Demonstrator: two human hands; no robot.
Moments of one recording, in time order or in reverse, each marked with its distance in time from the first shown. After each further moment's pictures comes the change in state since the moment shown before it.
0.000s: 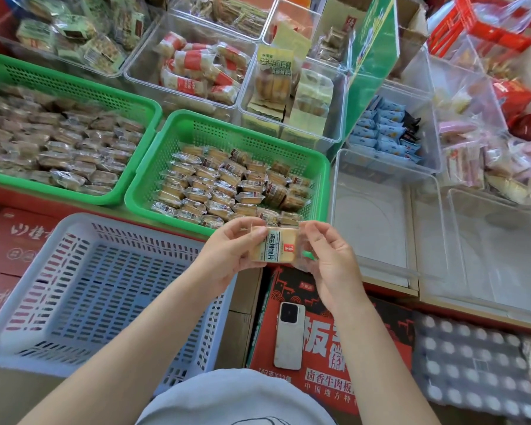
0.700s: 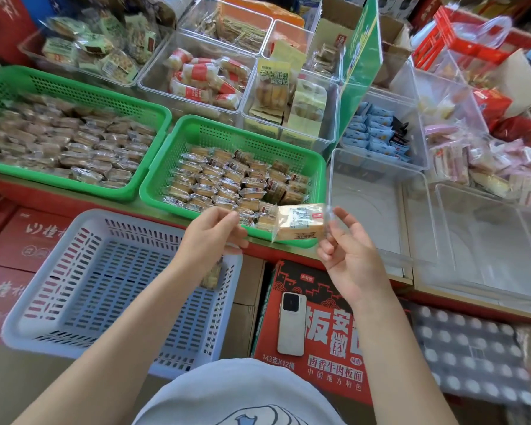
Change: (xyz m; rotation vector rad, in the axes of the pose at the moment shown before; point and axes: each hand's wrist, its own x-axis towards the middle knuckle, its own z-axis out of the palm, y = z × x) left_hand -0.061 0.012 -0.013 0.459 0.247 0.219; right_hand -0.059 -0.018 -0.015 0.402 -0.072 -0.020
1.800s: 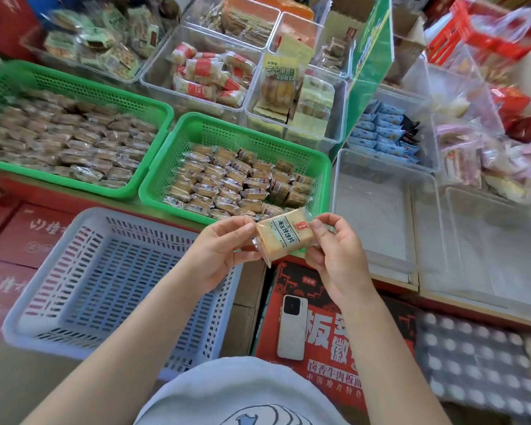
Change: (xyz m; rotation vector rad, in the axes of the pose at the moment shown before) left_hand 0.019 -0.016 0.010 -0.608 -0.352 -0.099; right_hand 0.019 0.006 0.014 -0.388 0.018 -0.037
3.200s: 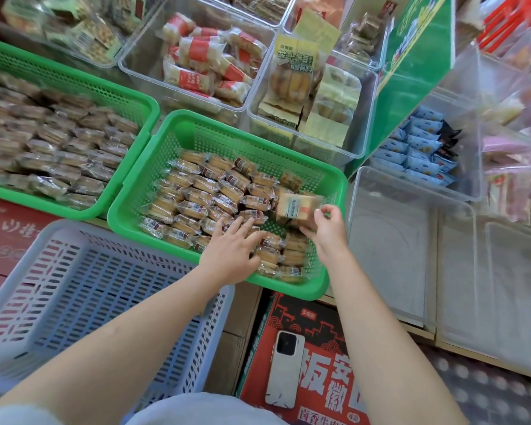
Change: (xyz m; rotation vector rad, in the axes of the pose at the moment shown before) left_hand 0.172 -0.041 -0.062 2.011 -0.026 -0.070; right_hand 0.249 0.057 -0.028 -0.211 0.271 0.198
